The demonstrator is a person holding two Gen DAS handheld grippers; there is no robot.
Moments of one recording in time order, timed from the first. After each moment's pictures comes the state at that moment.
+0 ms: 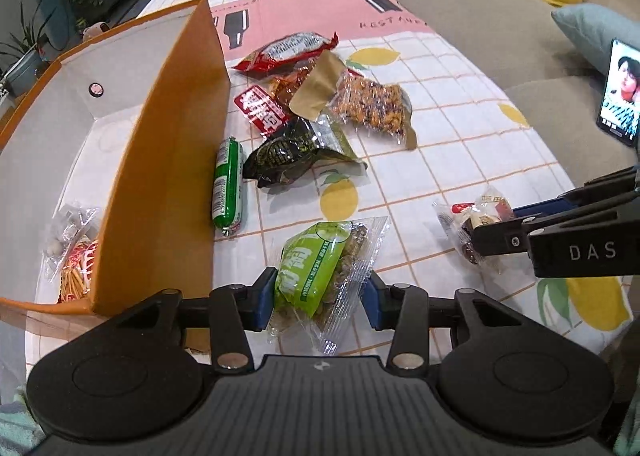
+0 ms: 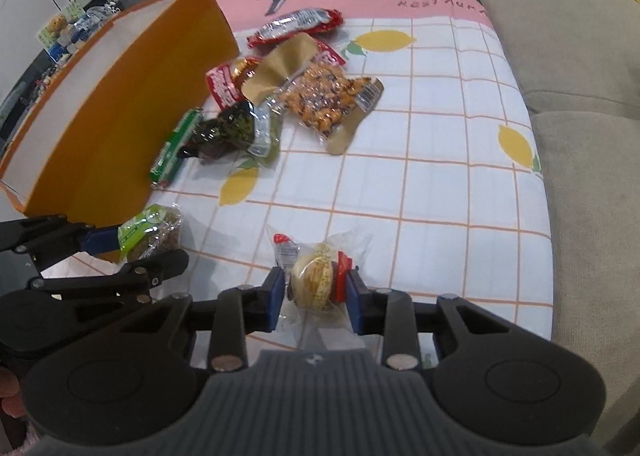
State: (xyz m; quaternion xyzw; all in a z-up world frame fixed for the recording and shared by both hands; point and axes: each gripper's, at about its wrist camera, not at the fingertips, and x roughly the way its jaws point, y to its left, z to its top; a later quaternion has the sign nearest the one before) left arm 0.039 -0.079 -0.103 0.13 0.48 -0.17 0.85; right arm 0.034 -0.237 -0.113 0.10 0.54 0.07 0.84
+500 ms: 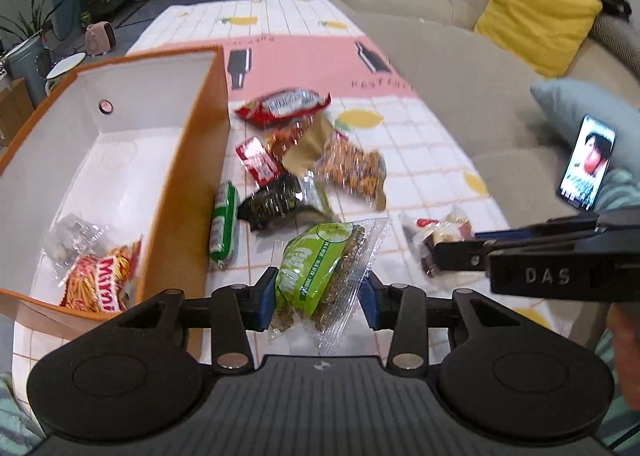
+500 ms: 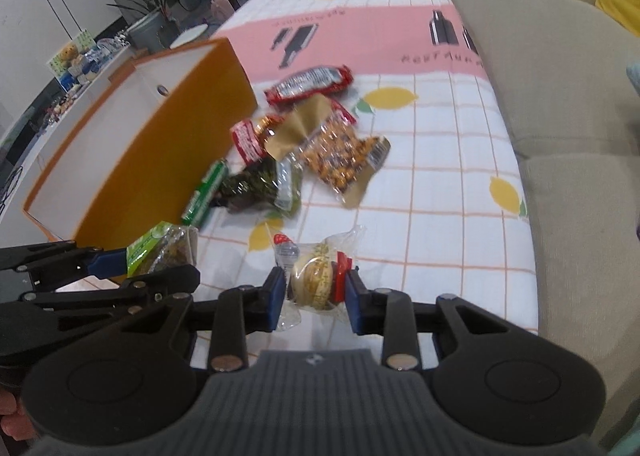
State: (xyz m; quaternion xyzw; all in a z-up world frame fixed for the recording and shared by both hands) left arm 0.035 -0.064 -0.054 0.04 0.45 -0.19 0.87; right arm 0.027 -0.232 -0.068 0.11 0.48 0.07 0.87
